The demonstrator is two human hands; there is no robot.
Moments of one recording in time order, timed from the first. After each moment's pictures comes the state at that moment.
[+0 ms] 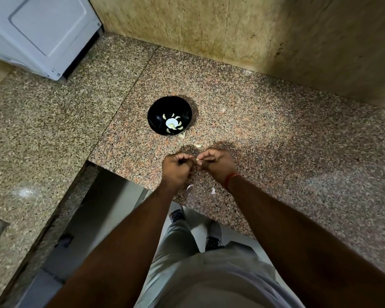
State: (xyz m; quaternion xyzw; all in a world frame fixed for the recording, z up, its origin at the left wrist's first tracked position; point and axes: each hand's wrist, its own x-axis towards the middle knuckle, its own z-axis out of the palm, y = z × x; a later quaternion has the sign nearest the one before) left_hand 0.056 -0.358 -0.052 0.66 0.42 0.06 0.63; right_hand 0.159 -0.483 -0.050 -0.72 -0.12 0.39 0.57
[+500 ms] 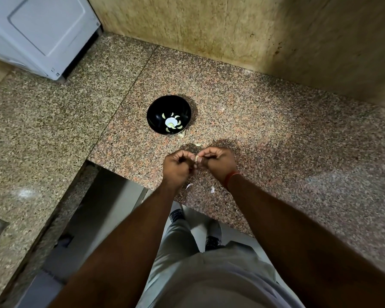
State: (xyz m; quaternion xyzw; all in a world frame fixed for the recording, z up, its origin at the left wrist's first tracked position) left_hand 0.057 -0.361 -0.057 0.59 0.42 0.08 0.69; right_hand 0.158 -0.485 -0.045 -0.73 -0.12 0.35 0.57
